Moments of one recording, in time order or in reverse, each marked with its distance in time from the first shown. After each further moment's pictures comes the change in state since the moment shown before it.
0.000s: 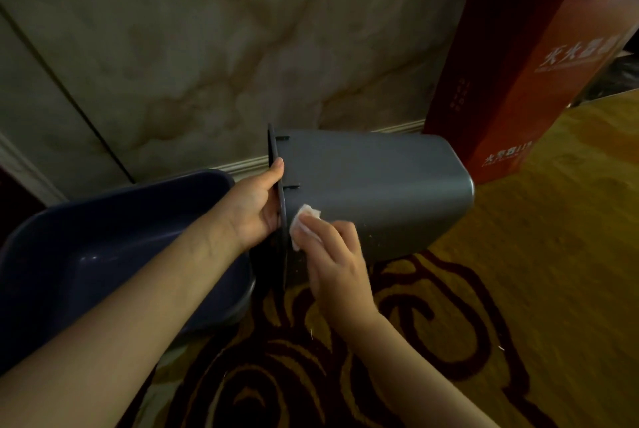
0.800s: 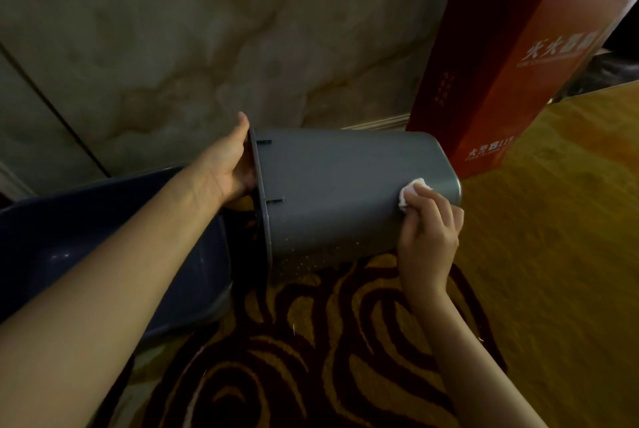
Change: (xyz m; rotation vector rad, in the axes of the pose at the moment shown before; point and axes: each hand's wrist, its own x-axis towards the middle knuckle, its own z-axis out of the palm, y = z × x) left_hand 0.024 0.032 0.012 0.111 0.175 0.040; right_hand -0.003 0.091 -0.058 -0.191 0.237 0.512
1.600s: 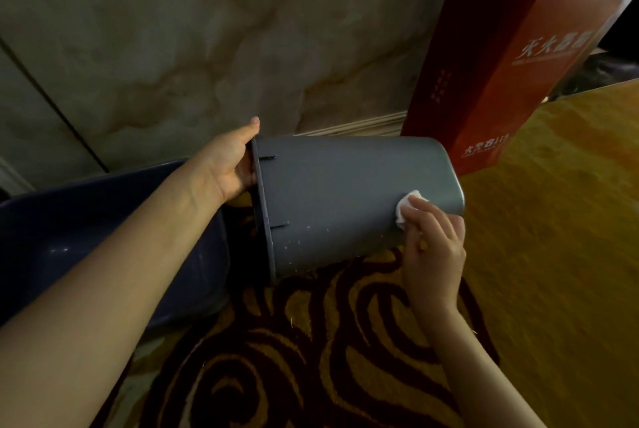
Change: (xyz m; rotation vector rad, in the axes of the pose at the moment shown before) left_hand 0.001 -0.006 -0.001 0.023 -0.042 0.060; right_hand -0.018 -0.008 -0.032 0.046 -0.098 -0.010
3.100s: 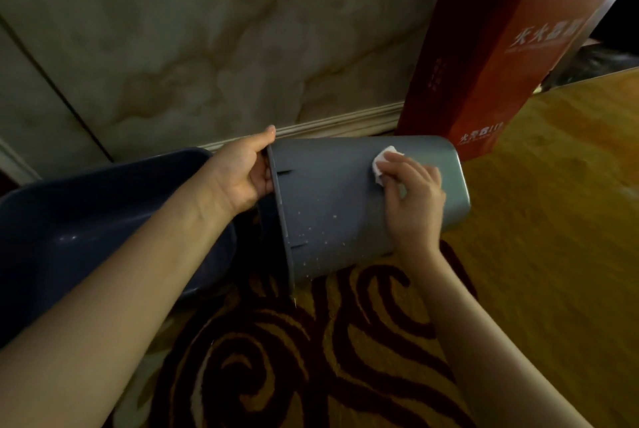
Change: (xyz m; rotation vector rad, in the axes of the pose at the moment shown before) left_hand -0.043 -0.017 0.011 -0.054 -0.069 -0.003; right_hand 0.030 -0.039 0.001 0.079 -0.104 0.063
